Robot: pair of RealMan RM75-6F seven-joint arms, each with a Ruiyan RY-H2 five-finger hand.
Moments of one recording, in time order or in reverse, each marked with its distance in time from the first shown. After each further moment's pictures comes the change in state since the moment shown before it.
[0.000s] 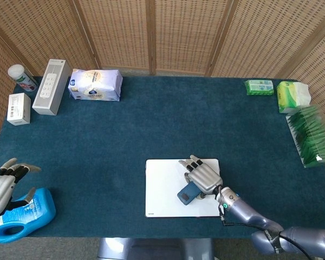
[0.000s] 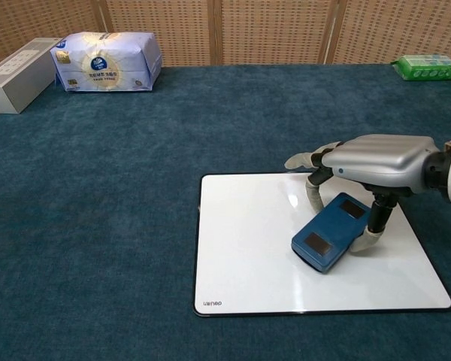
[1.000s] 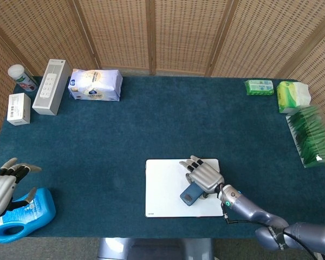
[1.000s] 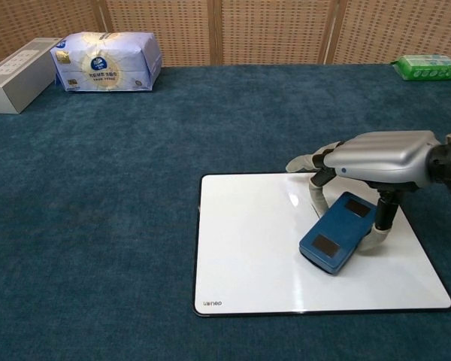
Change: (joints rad) left arm 0.001 0.008 0.002 -0.026 -0.001 0.004 0.028; right arm 0.039 0.044 -0.004 0.012 -0.029 -0.078 0.046
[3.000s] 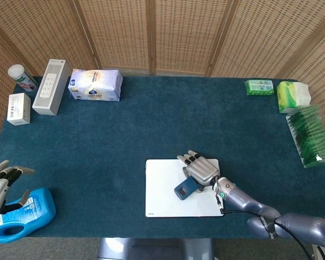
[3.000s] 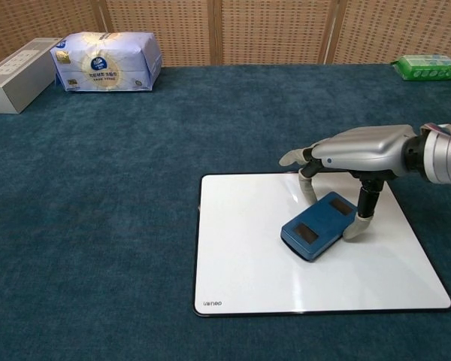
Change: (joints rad) left arm 0.030 0.006 0.015 0.029 0.013 0.032 -0.043; right arm 0.055 -0.043 0.023 0.085 0.053 -0.063 0.061
